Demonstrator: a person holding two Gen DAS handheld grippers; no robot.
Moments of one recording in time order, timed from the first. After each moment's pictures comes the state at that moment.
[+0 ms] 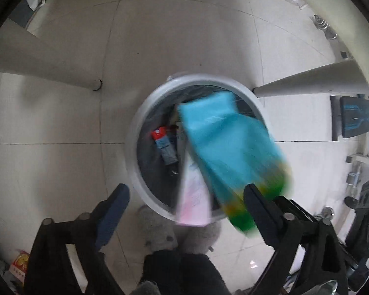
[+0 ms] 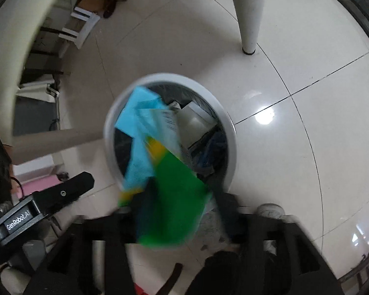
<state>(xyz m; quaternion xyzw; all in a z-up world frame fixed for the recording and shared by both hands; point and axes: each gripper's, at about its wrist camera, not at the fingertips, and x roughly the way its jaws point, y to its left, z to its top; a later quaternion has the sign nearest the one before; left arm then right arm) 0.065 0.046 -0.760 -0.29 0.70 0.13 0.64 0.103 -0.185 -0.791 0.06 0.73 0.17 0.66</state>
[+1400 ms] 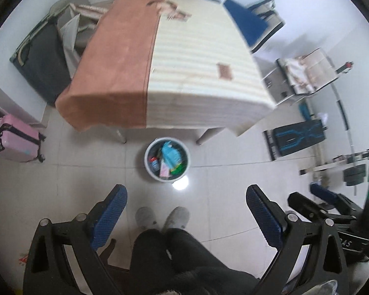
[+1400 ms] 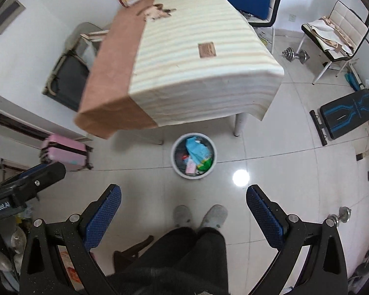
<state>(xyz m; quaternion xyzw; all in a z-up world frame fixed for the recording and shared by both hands) -0.110 -0.025 -0.189 -0.26 0.54 0.14 0.79 -0.043 -0.251 -0.162 -0.08 0.59 0.28 0.76</state>
